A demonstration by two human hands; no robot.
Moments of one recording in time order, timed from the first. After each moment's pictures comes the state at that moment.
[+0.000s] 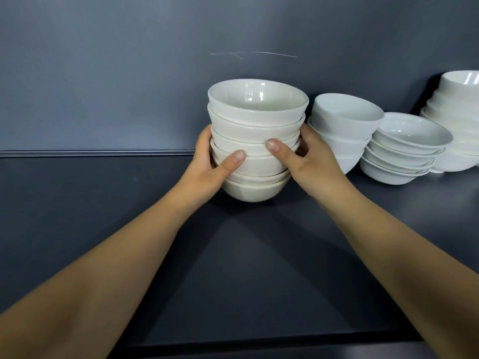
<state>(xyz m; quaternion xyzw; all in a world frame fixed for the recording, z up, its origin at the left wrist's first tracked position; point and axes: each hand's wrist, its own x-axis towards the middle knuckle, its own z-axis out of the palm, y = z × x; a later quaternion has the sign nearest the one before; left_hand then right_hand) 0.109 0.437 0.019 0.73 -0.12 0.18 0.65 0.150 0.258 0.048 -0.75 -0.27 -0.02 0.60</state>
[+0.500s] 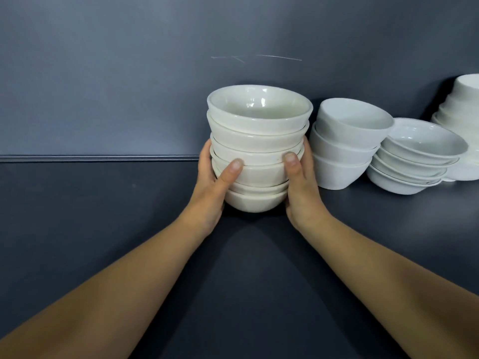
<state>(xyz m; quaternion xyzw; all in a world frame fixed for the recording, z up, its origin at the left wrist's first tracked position) 0.112 0.421 0.005 0.62 -0.09 0.18 0.76 0.158 0.284 0.013 -0.60 -0.27 -0.02 0.75</state>
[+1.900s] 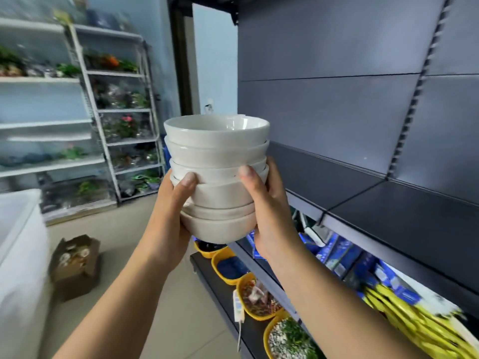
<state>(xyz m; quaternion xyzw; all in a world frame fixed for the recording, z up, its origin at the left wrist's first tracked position) -0.524 0.652 0.075 0.63 0.18 0.55 0.52 -0.392 0.631 0.081 -0.29 -0.49 0.40 0.72</state>
